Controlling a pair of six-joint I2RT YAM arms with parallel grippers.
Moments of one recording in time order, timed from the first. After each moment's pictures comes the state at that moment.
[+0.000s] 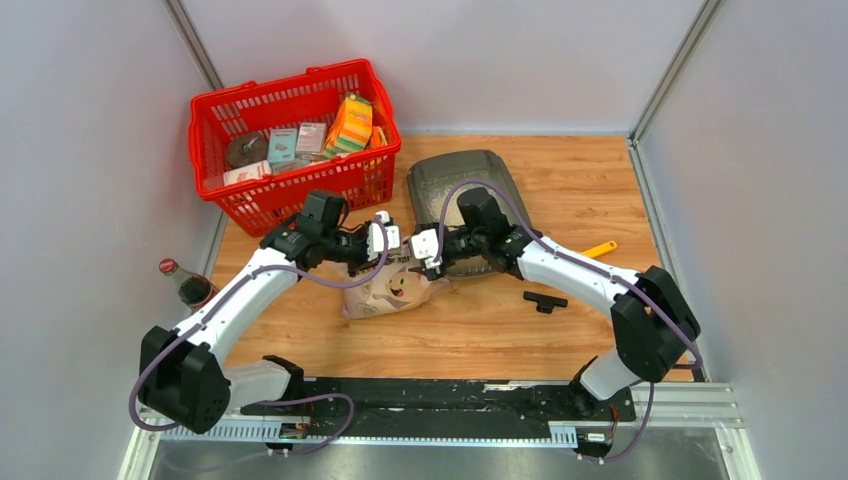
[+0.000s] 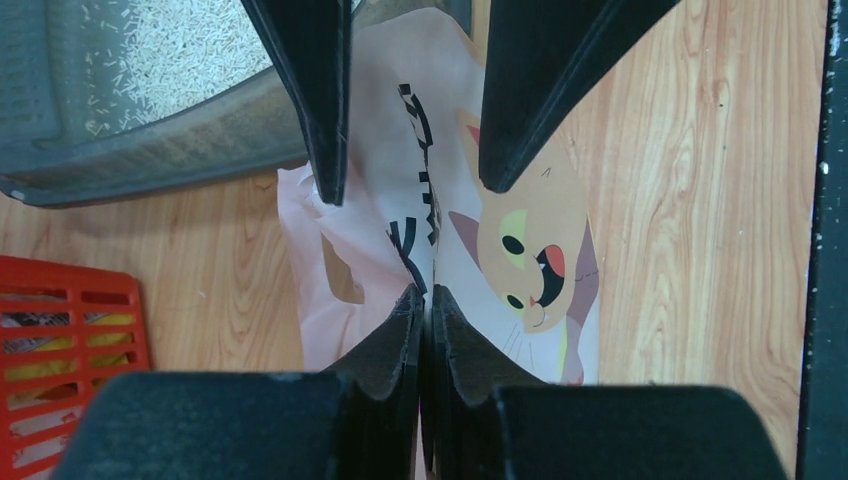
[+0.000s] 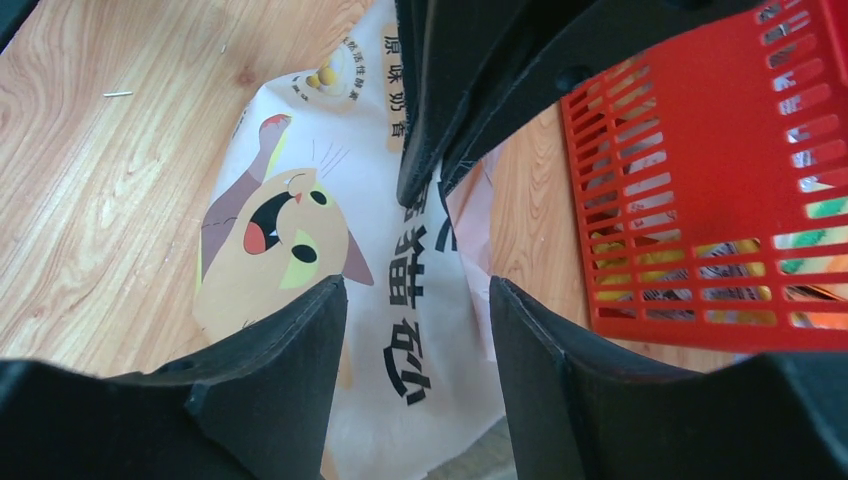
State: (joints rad) left arm -0.42 1.21 0.93 -0.57 0.72 0.89; right arm 0.73 1.53 1.04 -0.04 -0.77 -0.96
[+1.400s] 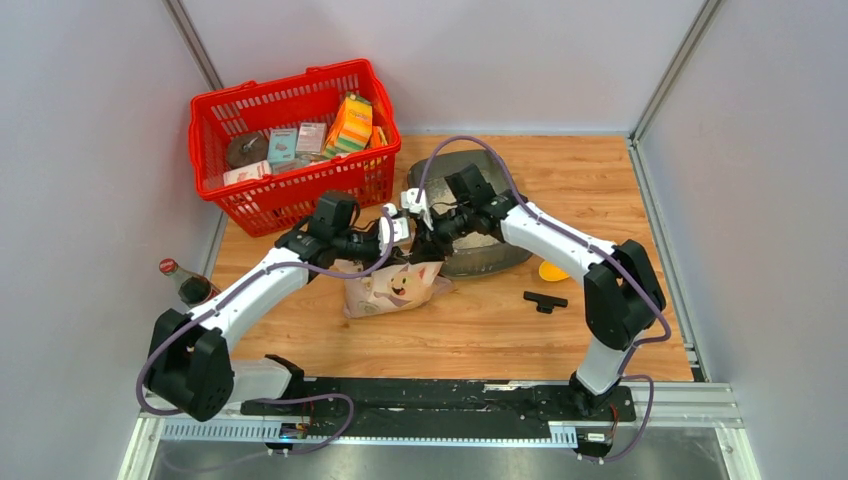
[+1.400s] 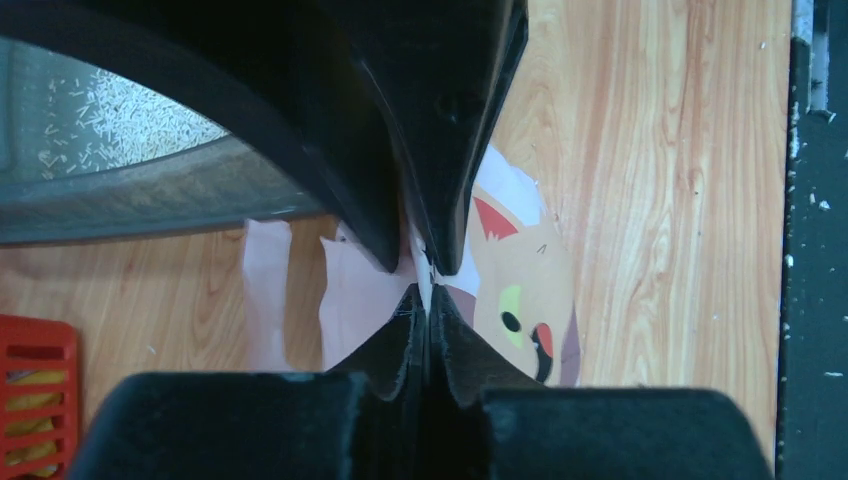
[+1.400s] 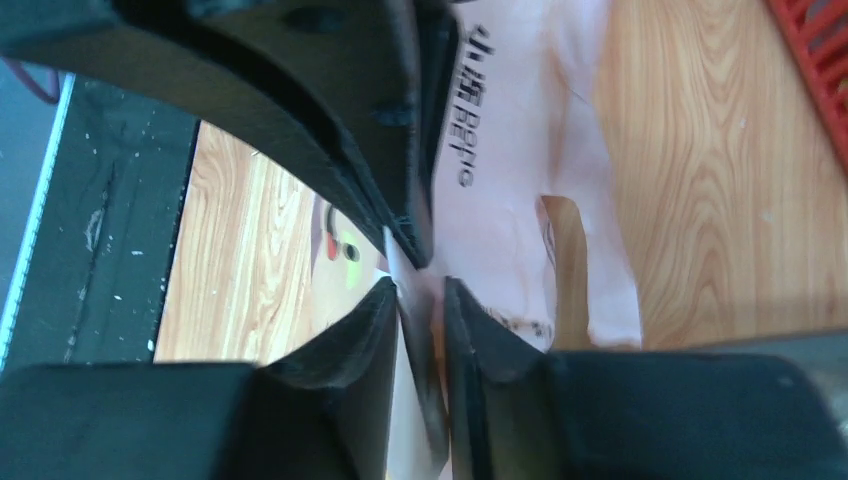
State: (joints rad) left arm -0.47 1.25 0.88 -0.34 0.76 0.66; right arm 0.67 1.75 1.37 -0.44 -0.89 -0.59
